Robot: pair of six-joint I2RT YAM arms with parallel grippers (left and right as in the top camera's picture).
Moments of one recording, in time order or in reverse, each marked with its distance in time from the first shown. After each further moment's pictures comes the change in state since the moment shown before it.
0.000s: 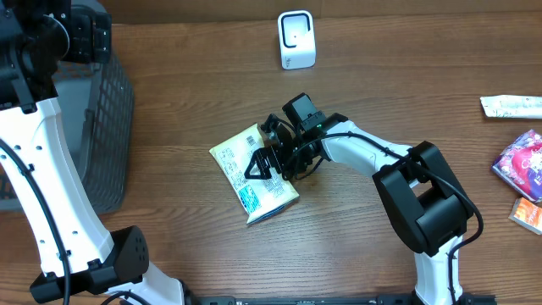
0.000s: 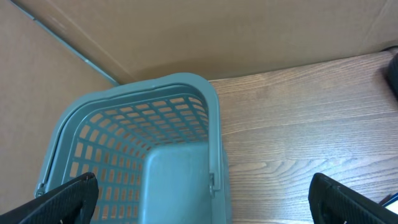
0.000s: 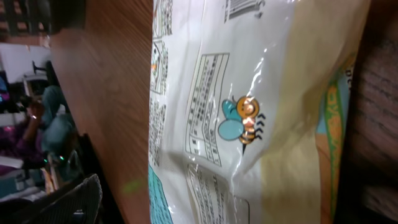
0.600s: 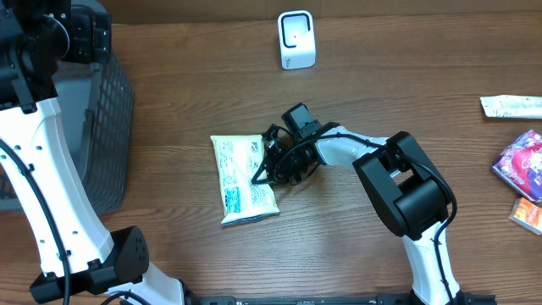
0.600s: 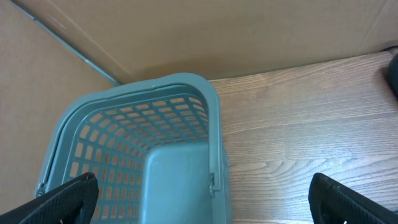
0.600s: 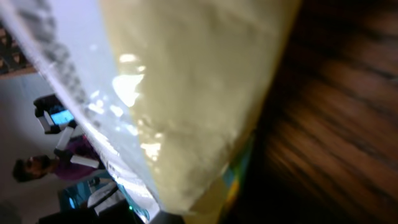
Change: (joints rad) left arm 0.000 0.000 0.000 0.000 0.000 0.000; right arm -0.002 0.139 -0.013 0.127 -0.167 0.226
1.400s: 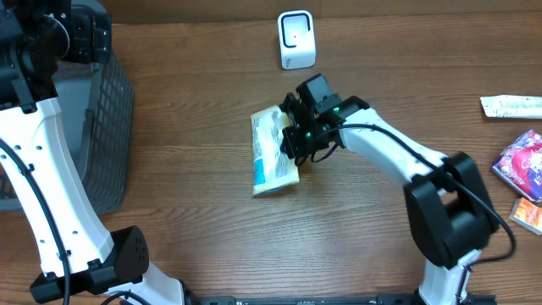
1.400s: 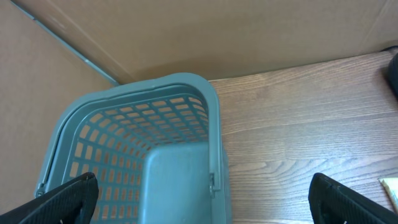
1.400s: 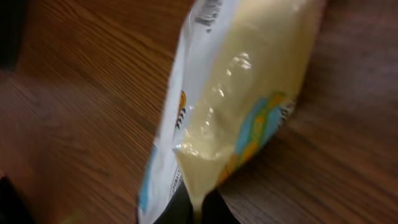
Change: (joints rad) left arm 0.000 0.000 0.000 0.000 0.000 0.000; right arm -0.058 -0.279 0.095 -0.307 0.497 -0.309
